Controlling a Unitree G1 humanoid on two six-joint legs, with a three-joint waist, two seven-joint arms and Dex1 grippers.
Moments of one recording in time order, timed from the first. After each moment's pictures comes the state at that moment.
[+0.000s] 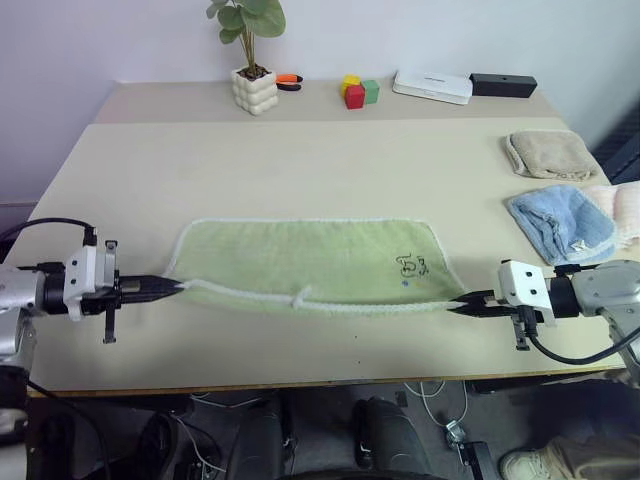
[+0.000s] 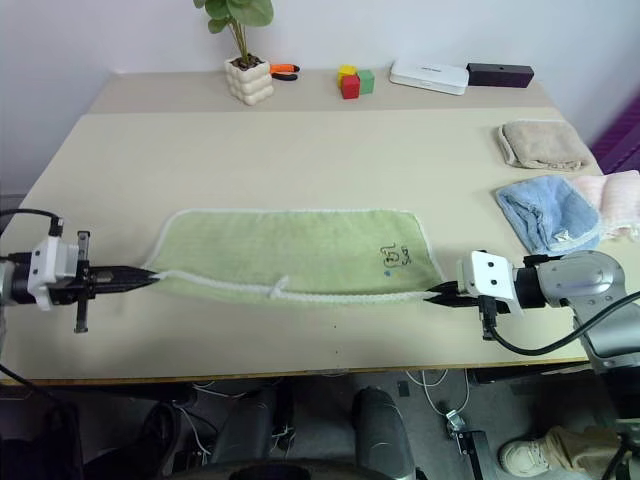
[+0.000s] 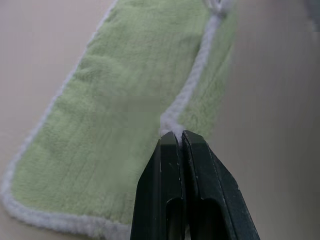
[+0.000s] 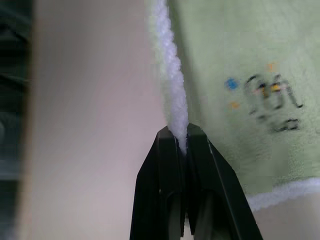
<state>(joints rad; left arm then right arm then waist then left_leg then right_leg) -0.16 0.94 0.22 0.34 -0.46 -0.30 -1.61 -0.13 -1.02 -0.03 0.00 0.32 -0.05 1.40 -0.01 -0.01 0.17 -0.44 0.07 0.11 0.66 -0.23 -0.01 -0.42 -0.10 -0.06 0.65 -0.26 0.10</state>
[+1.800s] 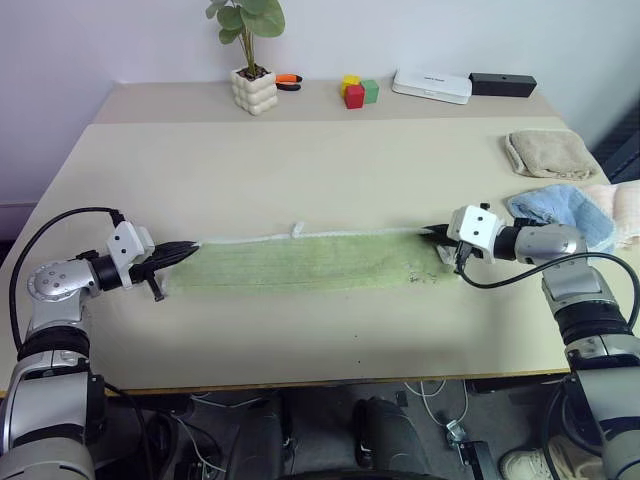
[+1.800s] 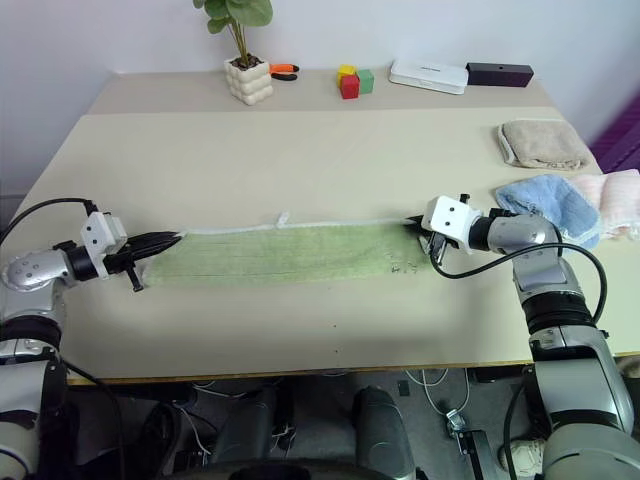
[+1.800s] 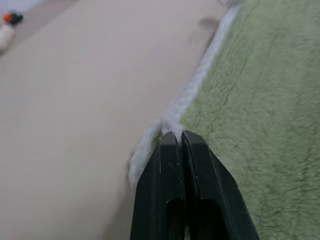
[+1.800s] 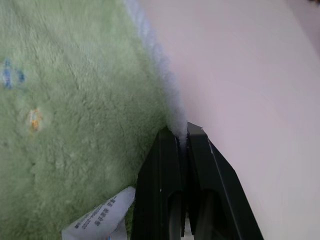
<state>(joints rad) -0.61 0.74 0.16 1.08 -0.19 -0.56 -1.30 -0.63 -0.73 0.11 0.68 -0.06 -0.40 1.03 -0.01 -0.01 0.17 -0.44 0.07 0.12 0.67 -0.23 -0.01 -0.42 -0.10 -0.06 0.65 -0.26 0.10</state>
